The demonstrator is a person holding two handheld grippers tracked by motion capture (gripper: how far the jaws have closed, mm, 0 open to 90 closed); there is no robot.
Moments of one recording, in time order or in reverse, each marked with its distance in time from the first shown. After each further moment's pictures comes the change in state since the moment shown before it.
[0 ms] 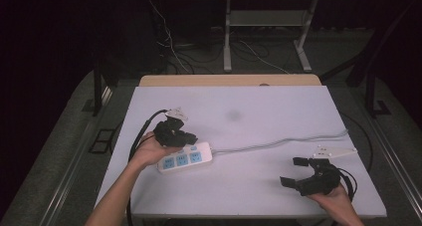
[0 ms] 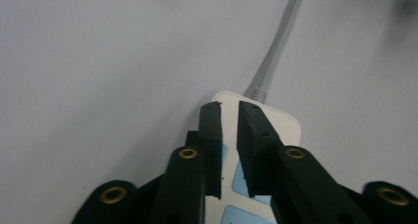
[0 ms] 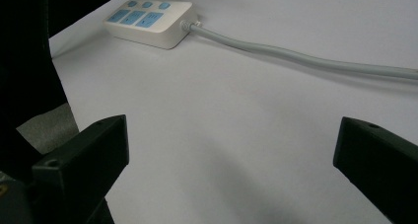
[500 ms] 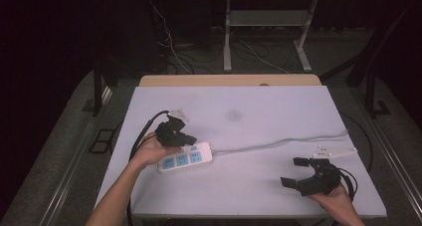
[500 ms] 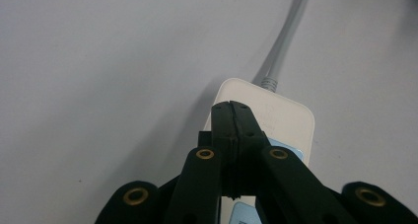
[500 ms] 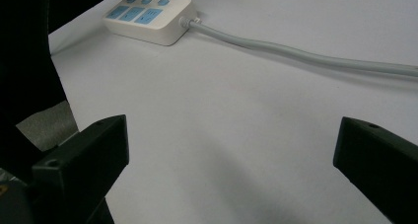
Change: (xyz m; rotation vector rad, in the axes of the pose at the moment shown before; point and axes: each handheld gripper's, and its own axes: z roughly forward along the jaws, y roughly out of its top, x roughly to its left) left arm 0.004 -0.003 0.011 0.056 -0.005 -0.010; right arm -0.001 -0.001 0.000 0.011 0.000 -0.002
